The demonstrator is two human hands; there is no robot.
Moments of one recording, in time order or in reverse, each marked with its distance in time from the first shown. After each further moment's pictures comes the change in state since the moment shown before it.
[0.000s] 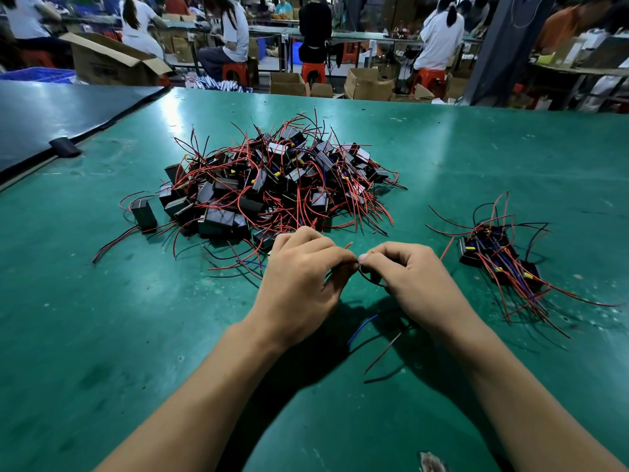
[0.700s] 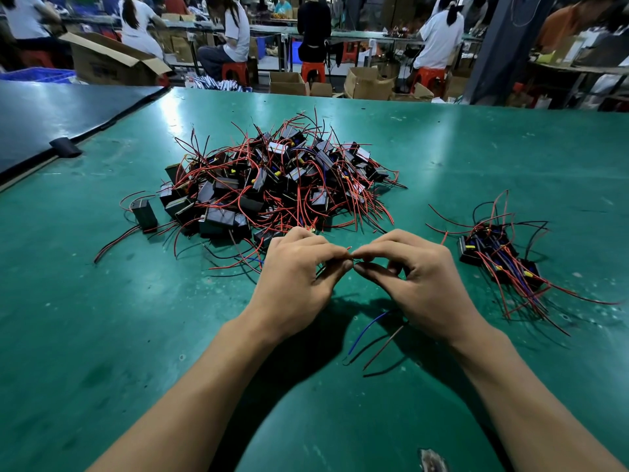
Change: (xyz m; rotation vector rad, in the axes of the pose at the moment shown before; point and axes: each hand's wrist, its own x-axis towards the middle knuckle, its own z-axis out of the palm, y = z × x) left_hand 0.000 -0.008 -0.001 -0.159 -0.080 -0.143; right_hand 0.006 0.023 -0.008 -0.229 0.047 -0.596
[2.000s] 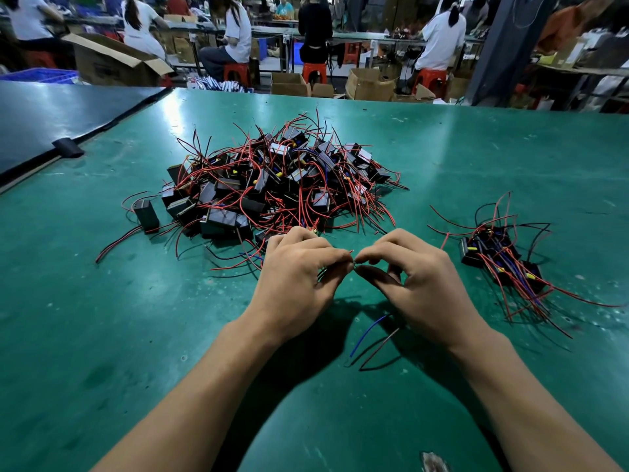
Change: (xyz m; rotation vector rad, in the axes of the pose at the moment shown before) left_hand 0.000 0.002 -0.002 0.110 0.008 0.028; right_hand -0.001 -0.007 -0.002 -0.177 -0.016 -0.042
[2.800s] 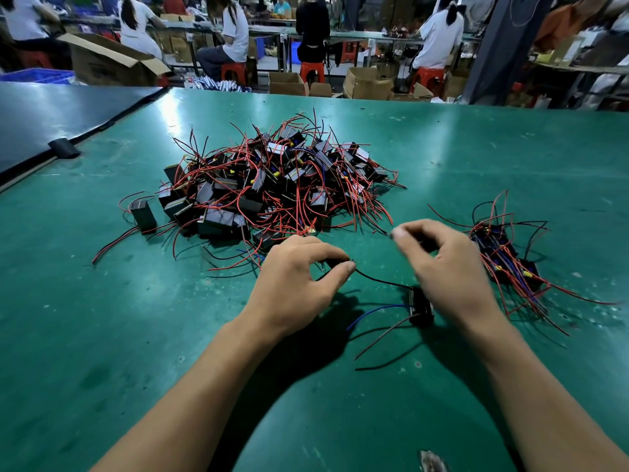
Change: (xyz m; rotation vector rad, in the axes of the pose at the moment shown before) left_hand 0.001 0.000 0.003 -0.184 0.004 -0.109; right_hand 0.009 0.001 -0.017 0.139 0.192 0.538
